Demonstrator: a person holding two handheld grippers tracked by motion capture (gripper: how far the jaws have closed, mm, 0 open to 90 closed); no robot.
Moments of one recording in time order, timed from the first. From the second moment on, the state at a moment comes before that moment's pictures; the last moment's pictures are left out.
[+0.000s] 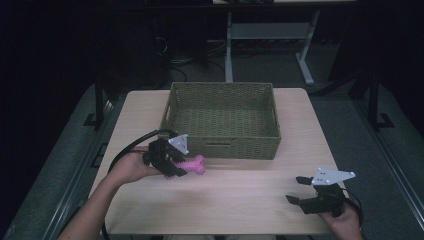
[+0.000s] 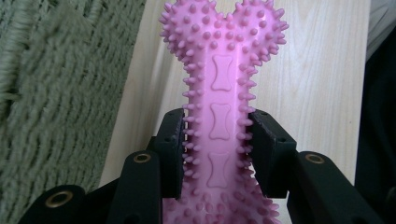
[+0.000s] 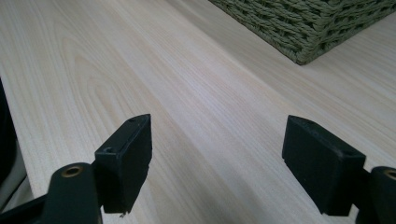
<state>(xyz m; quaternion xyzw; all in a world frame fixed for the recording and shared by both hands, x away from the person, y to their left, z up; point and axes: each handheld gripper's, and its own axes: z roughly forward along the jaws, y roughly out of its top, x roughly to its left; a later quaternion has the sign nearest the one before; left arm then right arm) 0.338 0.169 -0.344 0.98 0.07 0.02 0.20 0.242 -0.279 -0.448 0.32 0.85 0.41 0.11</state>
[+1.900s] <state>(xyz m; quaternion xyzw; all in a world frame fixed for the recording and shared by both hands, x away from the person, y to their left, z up) 0.450 0.154 -0.293 0.97 0.09 0.02 0.23 0.244 -0.281 -0.449 0.32 0.85 0.41 0.11</state>
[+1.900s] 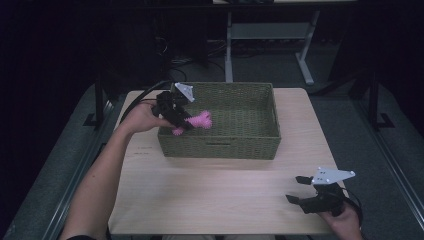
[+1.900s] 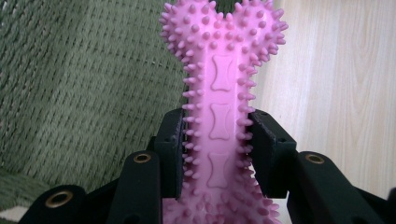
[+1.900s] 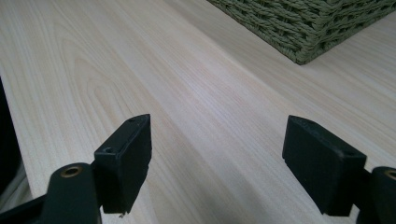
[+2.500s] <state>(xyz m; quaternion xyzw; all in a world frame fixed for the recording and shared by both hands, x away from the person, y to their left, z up) 0.475 0.150 -0.314 0.97 0.10 0.01 0.23 0.243 -0.283 -0.448 0.32 0.84 0.42 0.11</state>
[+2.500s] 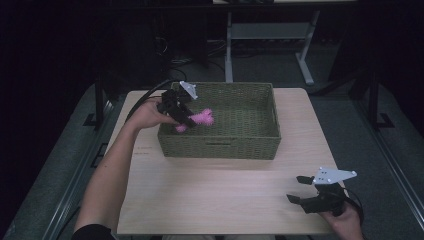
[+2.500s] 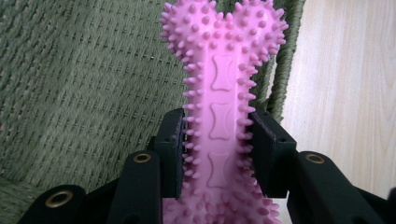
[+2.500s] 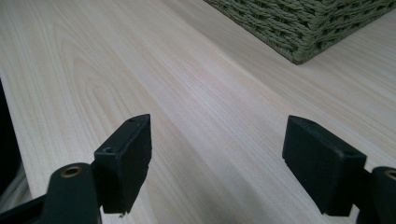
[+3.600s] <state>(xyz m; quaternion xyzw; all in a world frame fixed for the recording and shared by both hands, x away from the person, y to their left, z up) 0.493 0.145 -0.346 0.97 0.12 -0.01 0.21 0.244 -0.284 -0.448 0.32 0.84 0.42 0.11</state>
